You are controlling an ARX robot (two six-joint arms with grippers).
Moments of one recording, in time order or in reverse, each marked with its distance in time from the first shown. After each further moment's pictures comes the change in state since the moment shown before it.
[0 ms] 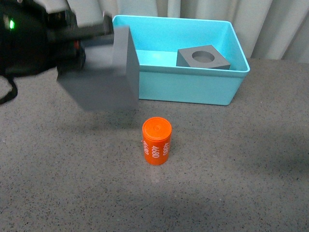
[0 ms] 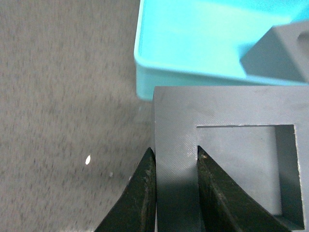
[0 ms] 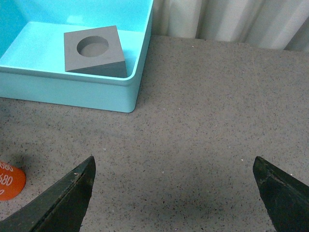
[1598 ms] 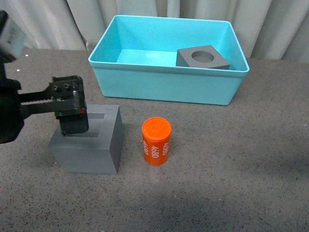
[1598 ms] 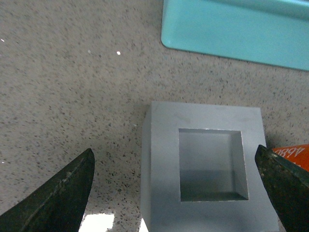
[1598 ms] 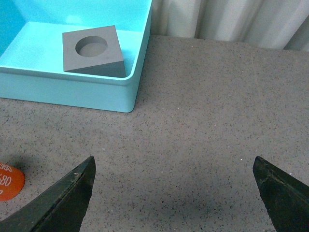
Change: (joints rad) left arm 0.037 -0.010 -0.247 0.103 0.059 0.015; right arm 0.000 0.000 0.000 0.000 0.000 0.000
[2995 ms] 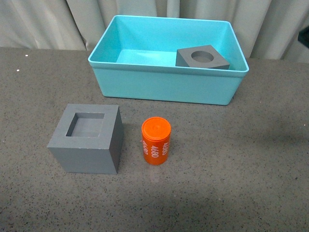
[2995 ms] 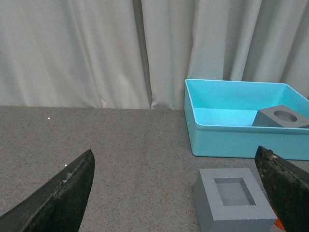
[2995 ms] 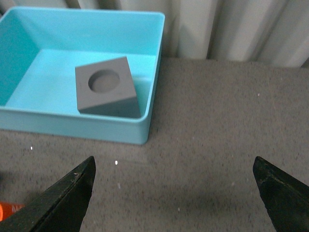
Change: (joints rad) left arm 0.319 -1.566 -0.469 -0.419 0.166 0.309; right arm 0.015 0.174 0.176 0.008 -0.022 0.053
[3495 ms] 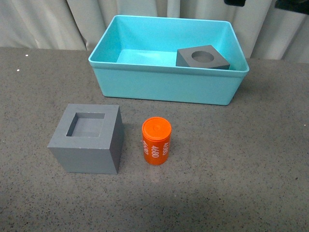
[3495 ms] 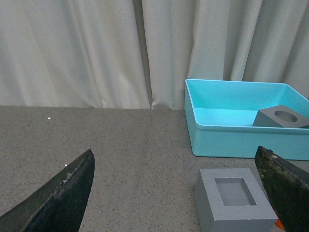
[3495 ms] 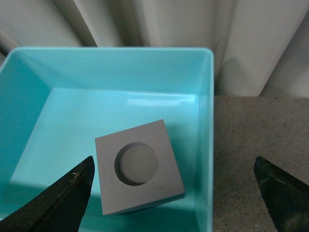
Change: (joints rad) left arm 0.000 0.000 0.000 0.000 0.000 0.000; right arm 0.048 0.507 0.538 -0.019 -0.015 0.087
